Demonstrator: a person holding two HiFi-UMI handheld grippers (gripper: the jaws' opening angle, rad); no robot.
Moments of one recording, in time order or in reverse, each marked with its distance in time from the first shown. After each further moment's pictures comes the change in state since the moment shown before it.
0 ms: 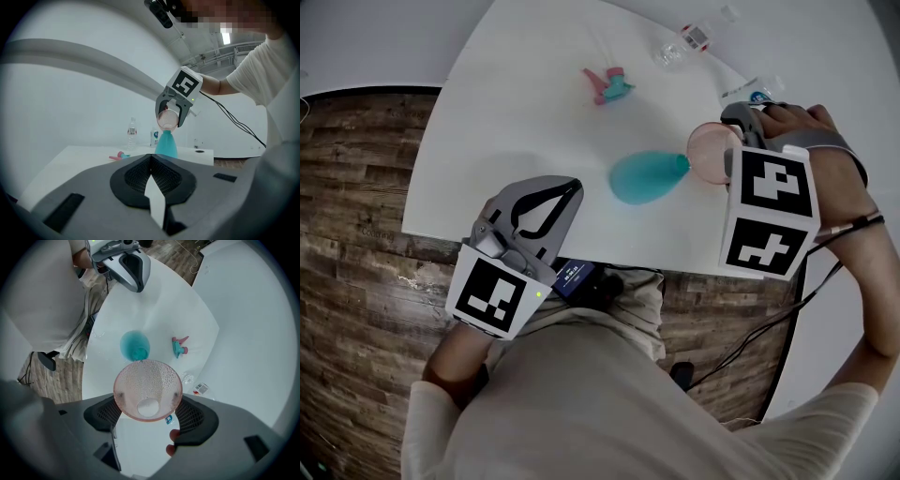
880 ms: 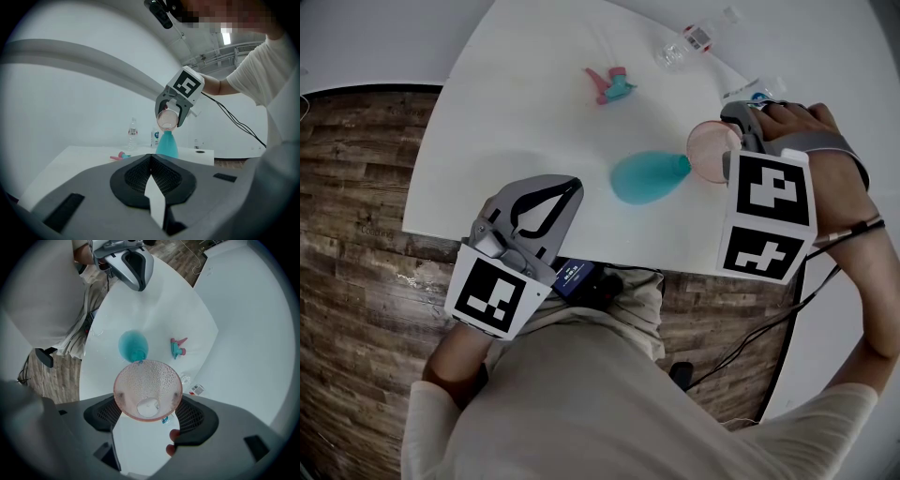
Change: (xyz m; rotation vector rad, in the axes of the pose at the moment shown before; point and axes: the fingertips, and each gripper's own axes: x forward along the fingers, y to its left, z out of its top) left arm -0.003 0.002 0.002 -0.002 -0.004 0.007; right arm -0.005 -0.005 0.003 -0.030 0.021 -0.038
